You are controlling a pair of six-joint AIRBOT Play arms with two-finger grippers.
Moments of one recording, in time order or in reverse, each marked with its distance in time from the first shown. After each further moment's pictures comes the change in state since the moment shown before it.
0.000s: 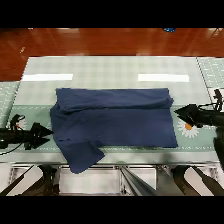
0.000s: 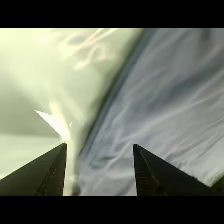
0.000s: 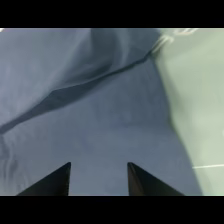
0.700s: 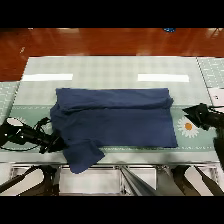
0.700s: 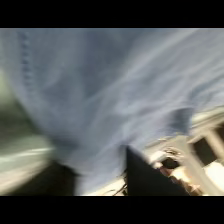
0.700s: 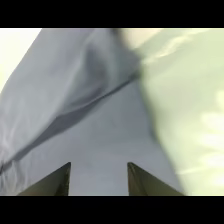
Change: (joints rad) left arm -0.348 -0.139 -0.034 0.036 -0.035 -0.042; right arm -0.179 0.021 0.000 0.016 0.027 0.011
